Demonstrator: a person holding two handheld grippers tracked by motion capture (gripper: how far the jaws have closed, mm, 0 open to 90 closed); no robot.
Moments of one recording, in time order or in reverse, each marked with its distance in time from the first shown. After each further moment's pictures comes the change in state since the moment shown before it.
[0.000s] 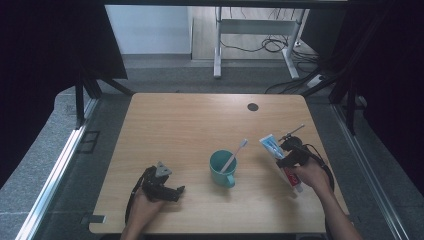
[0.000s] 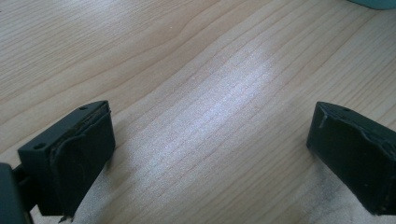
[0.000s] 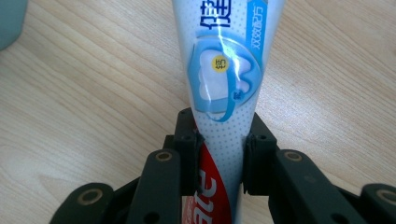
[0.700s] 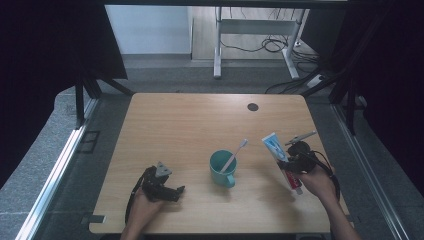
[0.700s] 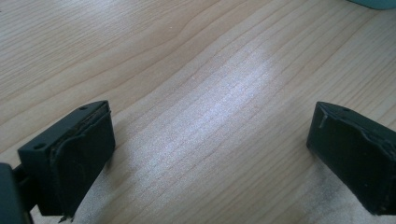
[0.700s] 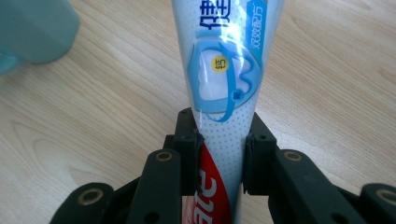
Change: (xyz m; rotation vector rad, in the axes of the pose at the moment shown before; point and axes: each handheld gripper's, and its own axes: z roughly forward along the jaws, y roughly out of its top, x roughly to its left) left arm 0.000 0.000 0.000 0.000 0.001 -0.001; right arm 0.010 -0.024 -0.023 -0.174 0.022 -0.023
